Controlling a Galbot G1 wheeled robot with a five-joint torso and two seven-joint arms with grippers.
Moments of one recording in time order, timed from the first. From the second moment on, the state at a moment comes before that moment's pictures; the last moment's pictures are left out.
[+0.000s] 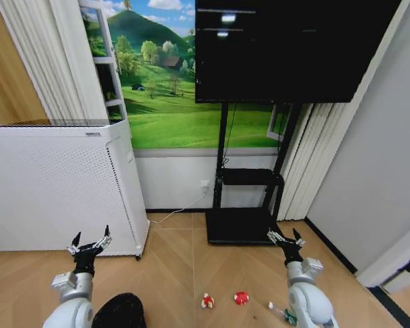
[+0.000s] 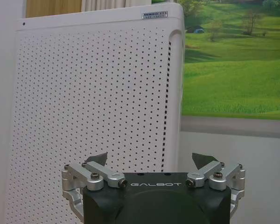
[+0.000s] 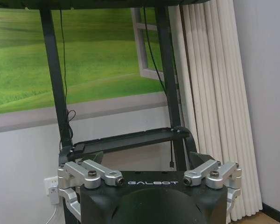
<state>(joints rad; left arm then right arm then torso) 1.45 -1.42 -0.87 -1.99 -0.31 0.00 -0.05 -1.35 1.40 0.74 1.90 0.34 -0.03 0.12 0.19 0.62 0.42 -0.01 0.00</state>
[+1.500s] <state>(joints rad) 1.44 -1.40 -0.86 -2.01 -0.29 0.10 -0.11 -1.38 1.41 0.75 1.91 0.33 0.00 0.12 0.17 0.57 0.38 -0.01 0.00</state>
